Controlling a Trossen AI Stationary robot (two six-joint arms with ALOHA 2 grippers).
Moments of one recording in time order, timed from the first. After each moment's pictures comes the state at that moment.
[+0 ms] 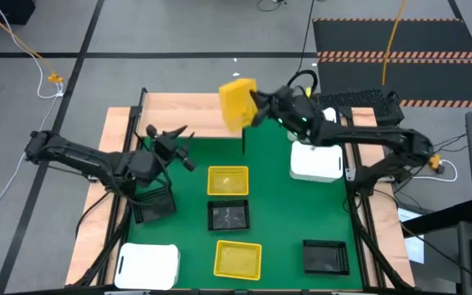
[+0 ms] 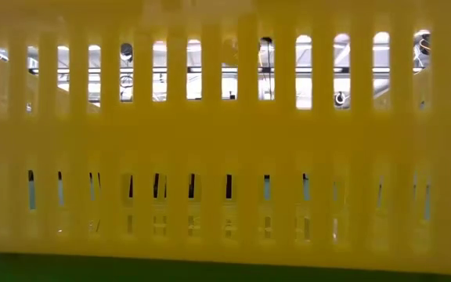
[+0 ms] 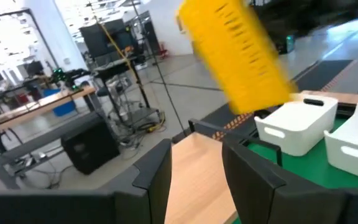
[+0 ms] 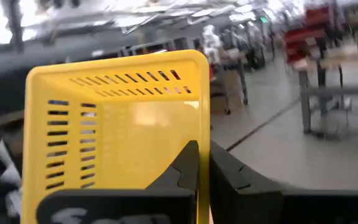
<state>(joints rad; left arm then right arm) -0.21 0.99 0.70 0.23 -1.11 0.19 -0.32 1.47 1.03 0.54 0.37 0.28</state>
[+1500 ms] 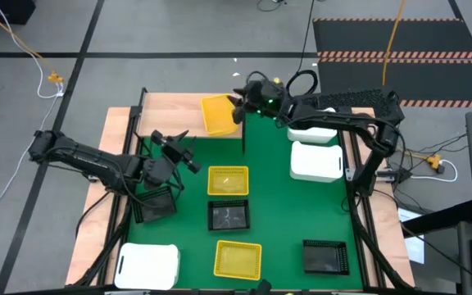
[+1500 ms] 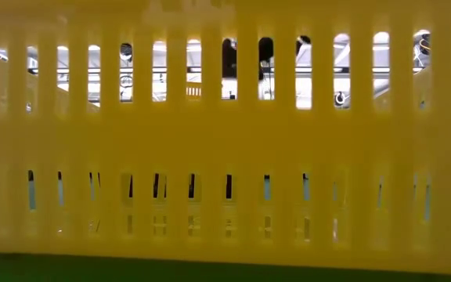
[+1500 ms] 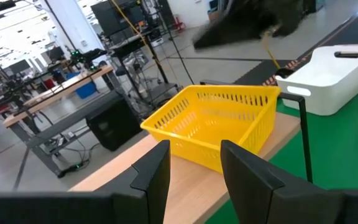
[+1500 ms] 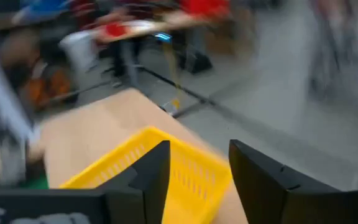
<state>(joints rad) -0.21 1.09 0.70 0.03 -1.19 0.00 -0.43 1.71 1.30 0.26 0.07 -0.03</state>
